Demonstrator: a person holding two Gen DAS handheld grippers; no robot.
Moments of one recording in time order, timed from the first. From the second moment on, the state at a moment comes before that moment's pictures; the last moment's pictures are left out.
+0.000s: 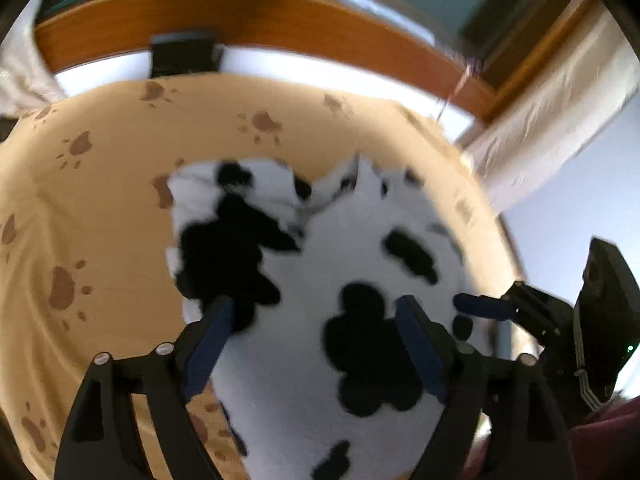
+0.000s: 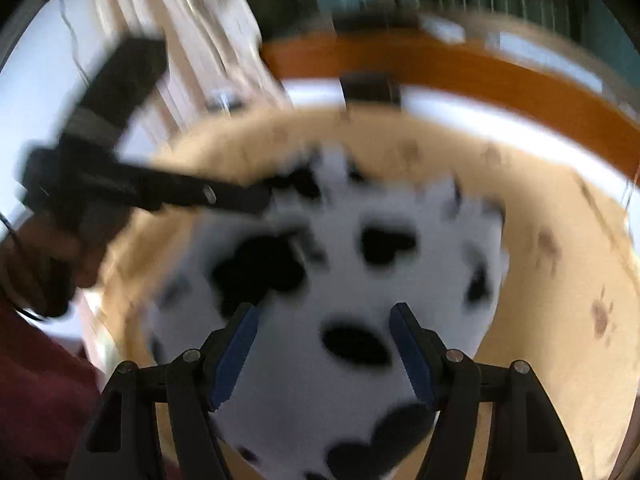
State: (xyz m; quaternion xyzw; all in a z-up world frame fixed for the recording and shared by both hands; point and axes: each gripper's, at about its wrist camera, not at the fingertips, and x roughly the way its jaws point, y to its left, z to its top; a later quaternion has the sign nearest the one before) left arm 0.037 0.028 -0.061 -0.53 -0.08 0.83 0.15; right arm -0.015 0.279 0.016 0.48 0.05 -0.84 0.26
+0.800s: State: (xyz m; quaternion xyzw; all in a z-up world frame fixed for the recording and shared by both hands) left arm -0.003 0.178 -0.046 -0.53 0.01 0.81 0.26; right arm 0.056 0.411 -0.013 0.51 -0.10 -0.85 0.10
